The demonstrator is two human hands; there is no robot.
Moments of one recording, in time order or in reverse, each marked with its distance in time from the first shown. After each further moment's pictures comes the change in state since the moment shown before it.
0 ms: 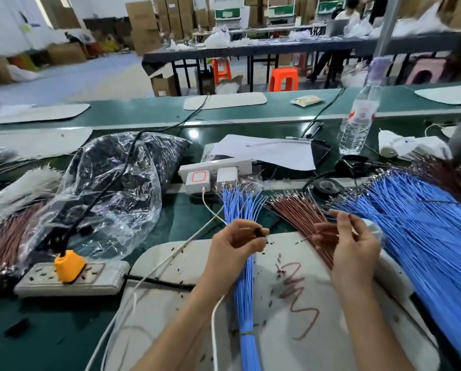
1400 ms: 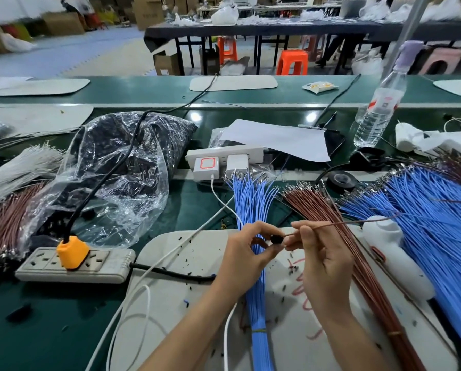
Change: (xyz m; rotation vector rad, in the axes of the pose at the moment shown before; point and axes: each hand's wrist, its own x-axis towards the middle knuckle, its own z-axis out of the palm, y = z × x) left_hand -0.009 -0.009 0.001 0.331 -0.051 0.166; right_hand -0.054 0.006 0.033 -0.286 -0.304 -0.473
